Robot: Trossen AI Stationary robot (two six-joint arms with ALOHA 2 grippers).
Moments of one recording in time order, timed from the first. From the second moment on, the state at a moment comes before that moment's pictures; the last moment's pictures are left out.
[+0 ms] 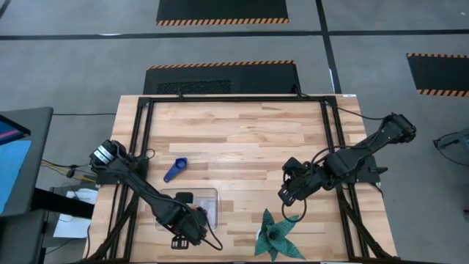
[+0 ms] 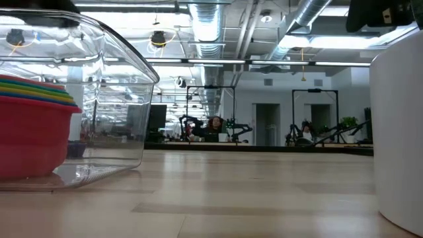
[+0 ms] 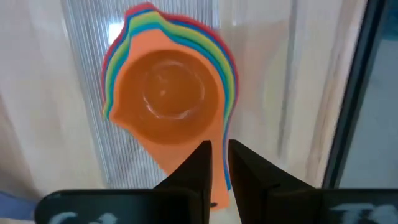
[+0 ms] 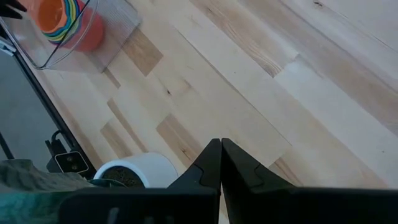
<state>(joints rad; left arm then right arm) -0.67 1.82 1.45 -1.13 0.05 -0.68 0.51 1.33 1.16 -0.90 0.26 1.28</state>
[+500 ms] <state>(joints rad) -0.63 1.73 1.56 -1.53 -0.27 -0.71 0.51 1.33 1.16 -0.90 0.26 1.26</state>
